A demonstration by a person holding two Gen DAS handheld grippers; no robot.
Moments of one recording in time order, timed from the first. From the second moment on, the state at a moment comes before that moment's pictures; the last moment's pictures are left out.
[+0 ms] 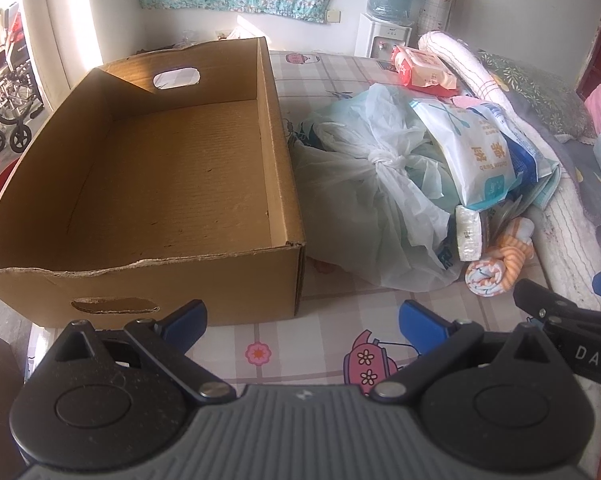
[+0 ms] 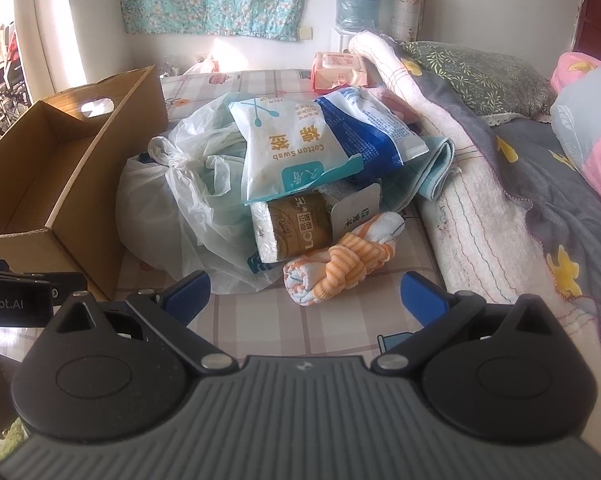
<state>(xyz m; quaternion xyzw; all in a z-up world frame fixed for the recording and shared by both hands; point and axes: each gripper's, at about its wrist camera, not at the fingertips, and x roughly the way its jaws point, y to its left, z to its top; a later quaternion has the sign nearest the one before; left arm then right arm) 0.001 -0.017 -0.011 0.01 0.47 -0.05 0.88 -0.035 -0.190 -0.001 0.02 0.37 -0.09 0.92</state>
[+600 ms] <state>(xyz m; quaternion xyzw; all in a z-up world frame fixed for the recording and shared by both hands) 0.002 -0.018 -0.011 0.01 0.47 -0.04 0.88 -0.034 -0.190 -0.002 0.03 0.37 -0.09 0.92</state>
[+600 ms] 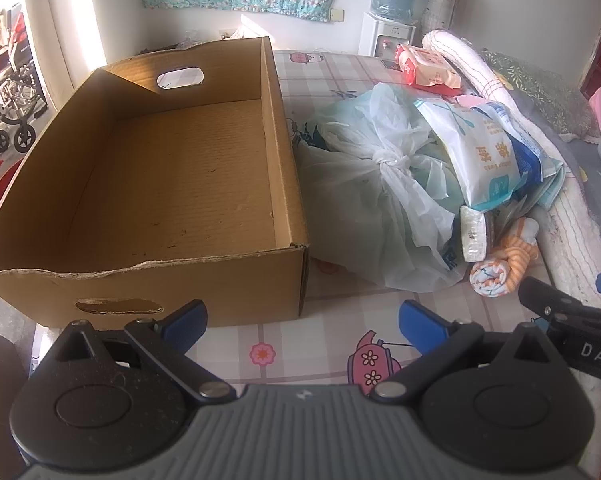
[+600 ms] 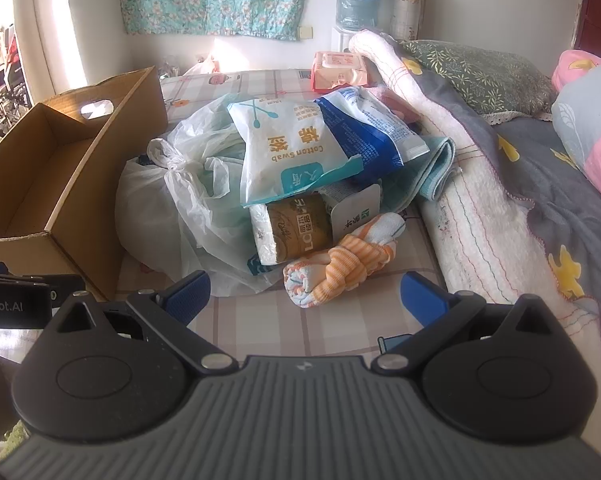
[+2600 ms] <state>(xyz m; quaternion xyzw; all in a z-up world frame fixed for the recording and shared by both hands) 0.113 -0.136 -0.006 0.08 0.41 -0.20 0.89 0.123 -0.336 -0.012 0.25 0.31 0.11 0.91</state>
